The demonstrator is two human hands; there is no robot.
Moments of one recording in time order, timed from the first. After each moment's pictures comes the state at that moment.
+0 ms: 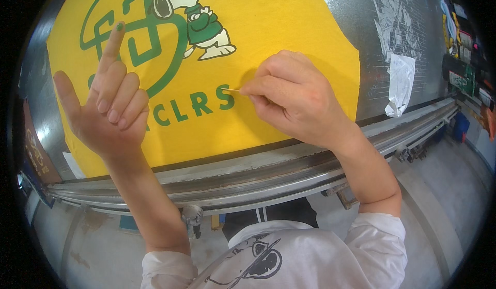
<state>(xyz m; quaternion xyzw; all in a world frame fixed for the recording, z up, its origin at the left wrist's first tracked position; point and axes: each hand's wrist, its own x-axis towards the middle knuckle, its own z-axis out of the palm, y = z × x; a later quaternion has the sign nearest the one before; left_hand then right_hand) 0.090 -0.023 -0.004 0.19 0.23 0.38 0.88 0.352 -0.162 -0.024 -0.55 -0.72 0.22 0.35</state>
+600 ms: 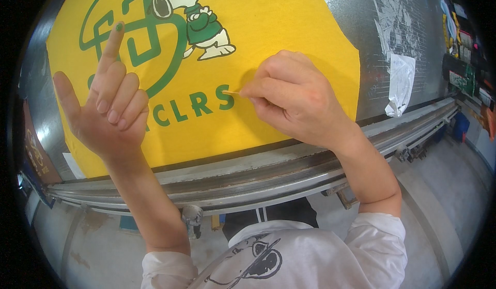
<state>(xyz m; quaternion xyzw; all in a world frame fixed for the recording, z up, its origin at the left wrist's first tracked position) 0.088 -0.022 -0.005 0.19 0.22 0.37 0.88 0.353 -0.161 -0.023 -0.55 -0.73 0.22 0.34</state>
